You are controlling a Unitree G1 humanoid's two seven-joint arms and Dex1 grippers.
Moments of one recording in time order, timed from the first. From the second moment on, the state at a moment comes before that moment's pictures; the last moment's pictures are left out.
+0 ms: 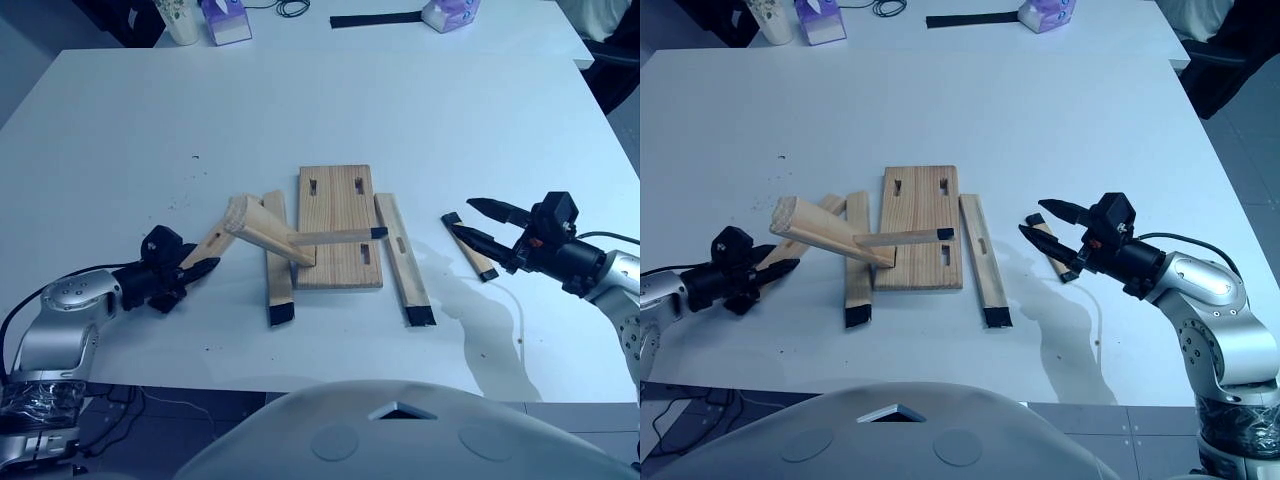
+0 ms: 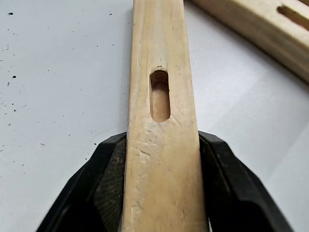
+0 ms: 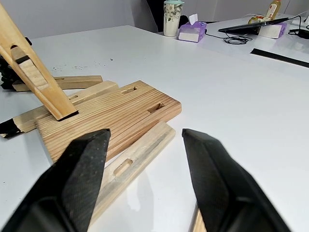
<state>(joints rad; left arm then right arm) 0.26 0.80 0.18 -0.06 -0.33 0.43 -0.85 0.24 -0.71 -0.24 -0.48 0.61 0.44 0.85</state>
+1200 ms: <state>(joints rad) -0.64 0.77 0.38 -0.31 -1.45 1.00 -0.67 -0.34 -0.71 -0.39 -0.36 1.19 0.73 0.82</state>
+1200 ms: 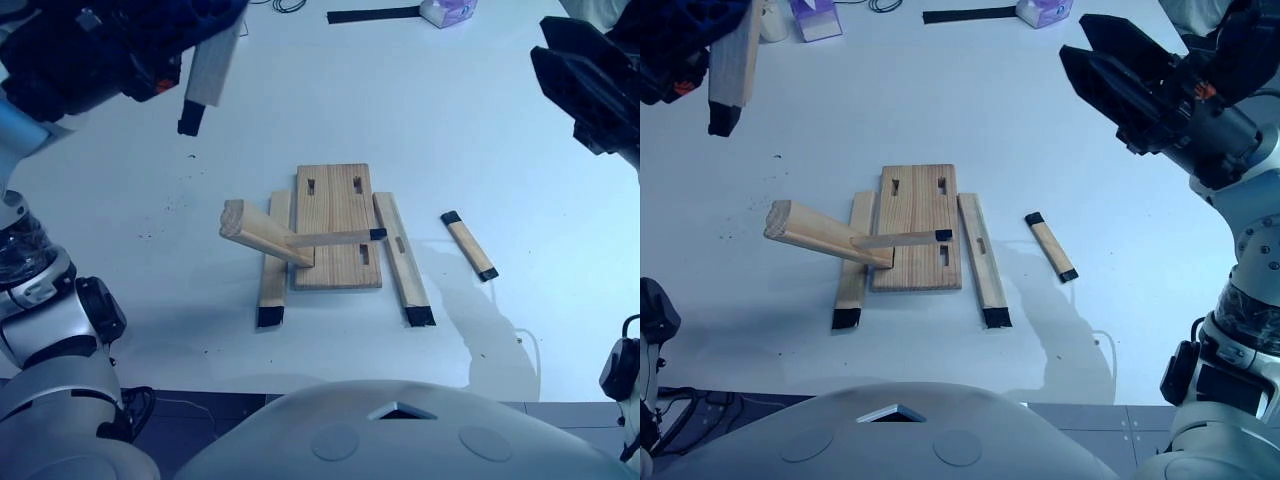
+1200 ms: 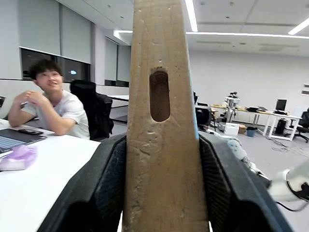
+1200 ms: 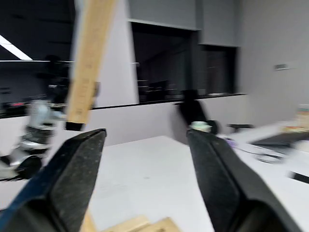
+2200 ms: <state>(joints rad) -0.58 0.72 0.15 -0.37 -1.24 0.93 -0.92 -0.68 -0.49 -0.08 -0.39 1.30 0.81 0.69</state>
